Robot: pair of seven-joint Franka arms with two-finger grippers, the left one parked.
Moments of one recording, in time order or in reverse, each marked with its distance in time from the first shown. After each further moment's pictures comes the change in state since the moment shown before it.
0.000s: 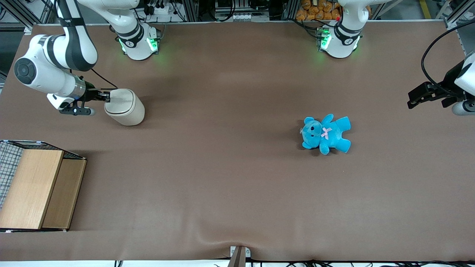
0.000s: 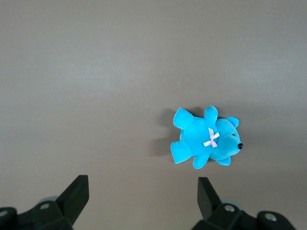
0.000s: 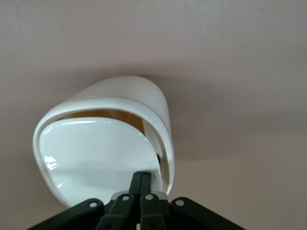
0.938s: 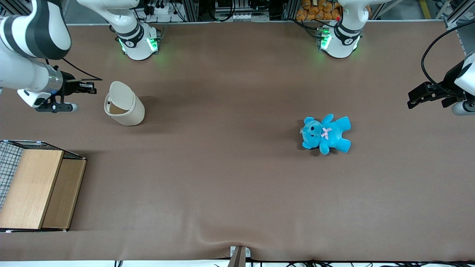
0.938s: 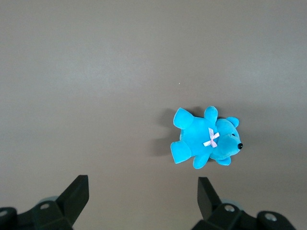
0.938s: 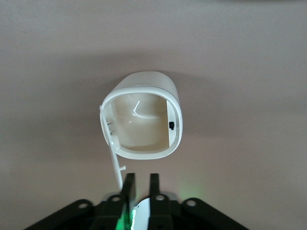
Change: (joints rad) arm 0.030 -0.001 0.015 0.342 0.001 -0.391 0.006
